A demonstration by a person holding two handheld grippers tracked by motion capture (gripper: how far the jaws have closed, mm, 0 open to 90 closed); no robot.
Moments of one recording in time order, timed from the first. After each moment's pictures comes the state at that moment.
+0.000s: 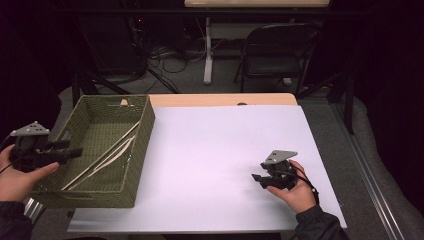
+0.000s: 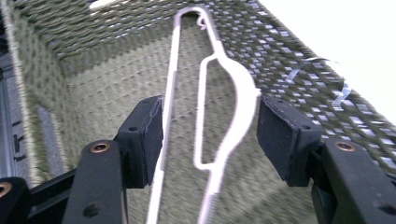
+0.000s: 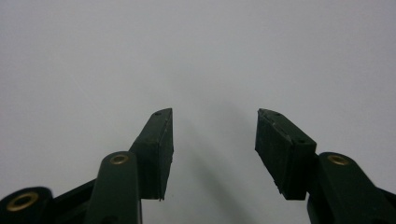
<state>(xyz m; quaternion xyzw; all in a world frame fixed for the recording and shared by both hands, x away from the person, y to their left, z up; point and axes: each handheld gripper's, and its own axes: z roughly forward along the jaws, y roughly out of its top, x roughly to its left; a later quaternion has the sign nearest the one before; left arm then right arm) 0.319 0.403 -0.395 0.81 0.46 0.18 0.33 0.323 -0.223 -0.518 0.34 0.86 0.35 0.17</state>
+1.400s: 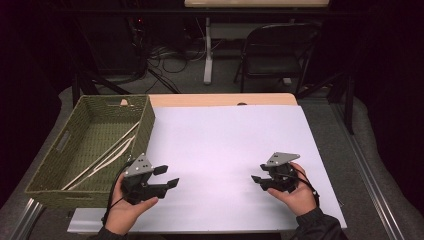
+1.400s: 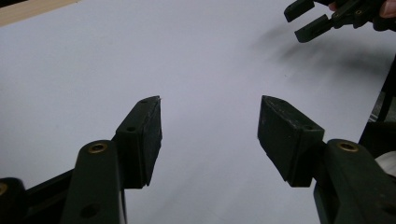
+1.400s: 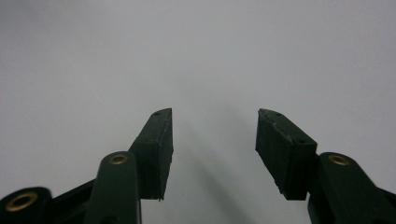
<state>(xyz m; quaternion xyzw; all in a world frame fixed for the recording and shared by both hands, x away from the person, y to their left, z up) 0.277 0.185 -0.471 0.83 0.33 0.12 0.44 0.317 -0.225 -0.519 0.33 0.86 0.36 0.16</state>
